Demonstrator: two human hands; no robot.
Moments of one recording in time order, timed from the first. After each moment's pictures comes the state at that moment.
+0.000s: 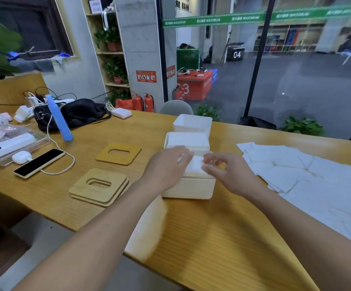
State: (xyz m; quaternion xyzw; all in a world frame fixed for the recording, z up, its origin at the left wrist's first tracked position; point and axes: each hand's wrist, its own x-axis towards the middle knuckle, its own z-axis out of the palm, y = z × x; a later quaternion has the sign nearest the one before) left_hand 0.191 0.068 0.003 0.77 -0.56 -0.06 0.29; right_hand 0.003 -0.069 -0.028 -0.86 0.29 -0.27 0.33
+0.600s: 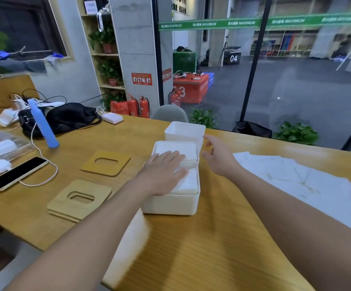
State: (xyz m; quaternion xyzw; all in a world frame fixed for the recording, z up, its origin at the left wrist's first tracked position) left_hand 0.227 0.009 -0.017 0.78 -0.62 -0.05 0.07; right_hand 0.073 -0.182 -0.032 -0.85 0.35 -0.26 0.29
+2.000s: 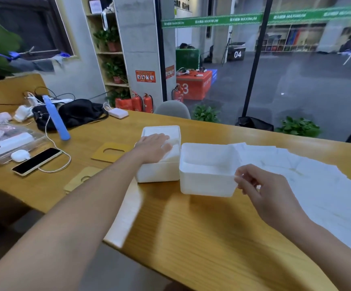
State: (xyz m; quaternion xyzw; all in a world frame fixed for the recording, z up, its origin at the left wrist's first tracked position) left_hand 0.277 -0.001 -0.005 0.82 -0.56 -0.05 0.06; right_hand -0.118 -0.034 -0.009 -0.85 0.30 -0.33 0.28
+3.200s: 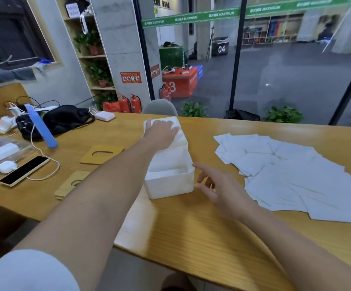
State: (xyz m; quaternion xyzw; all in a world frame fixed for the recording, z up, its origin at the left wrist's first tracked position) left_hand 0.230 -0.075 0.007 0.81 -0.57 0.08 0.08; right_hand -0.081 -0.022 -0.053 -0.90 0.25 -0.24 0.27
